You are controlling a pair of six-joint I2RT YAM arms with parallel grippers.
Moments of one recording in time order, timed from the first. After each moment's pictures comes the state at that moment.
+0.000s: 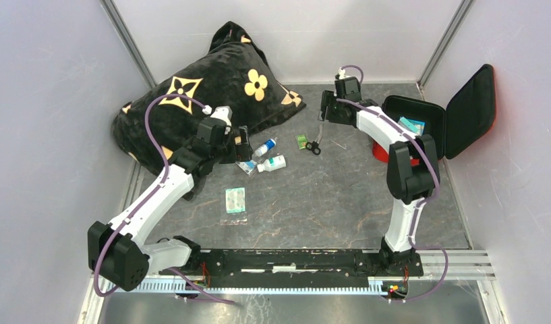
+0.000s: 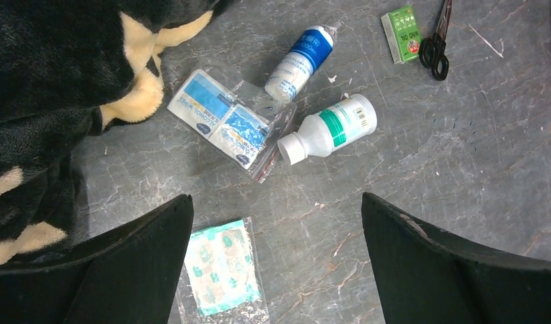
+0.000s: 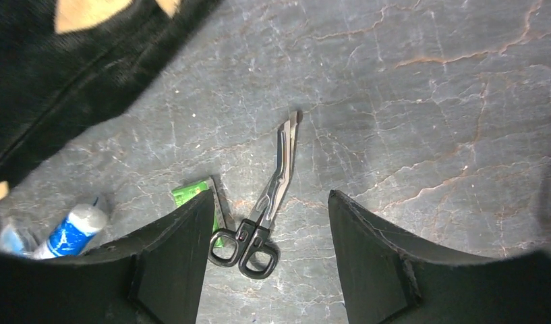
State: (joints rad) left arm -0.45 1.19 0.99 -0.48 -0.10 -0.42; right arm 0.28 1.93 1.51 -0.32 0.03 0.38
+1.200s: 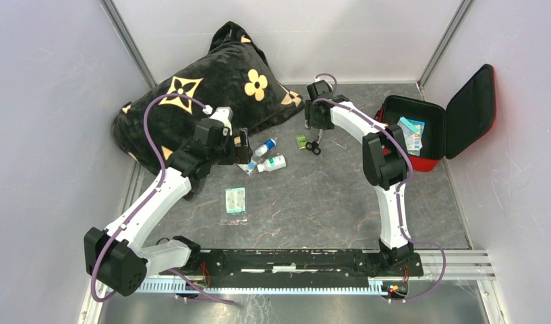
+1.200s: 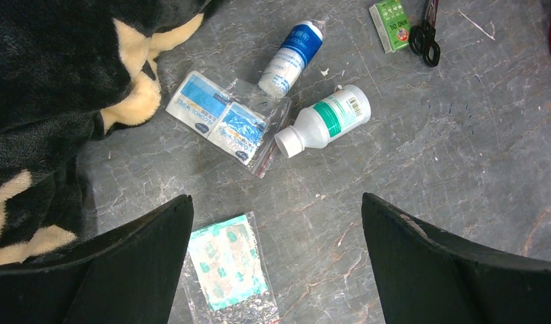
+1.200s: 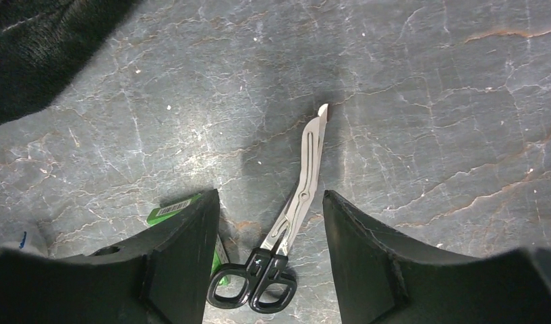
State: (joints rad) left arm -0.45 1.16 0.99 -0.50 -0.07 -0.35; right arm 0.40 2.23 1.83 -0.59 0.21 0.37
